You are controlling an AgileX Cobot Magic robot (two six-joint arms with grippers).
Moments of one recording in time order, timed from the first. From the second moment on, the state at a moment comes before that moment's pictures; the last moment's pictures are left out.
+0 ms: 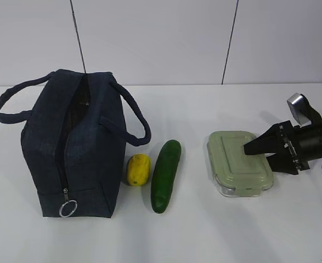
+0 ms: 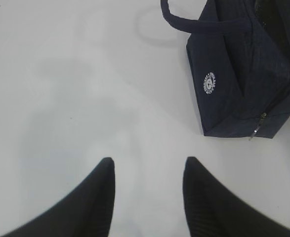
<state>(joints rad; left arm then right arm) 0.01 0.31 -0.65 -0.08 1.09 -0.02 -0.28 2.20 -1.17 1.21 1.17 -1.14</state>
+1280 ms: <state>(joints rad) 0.01 0.31 -0.65 -0.08 1.09 -0.02 -0.28 2.20 -1.17 1.20 1.17 -1.09</state>
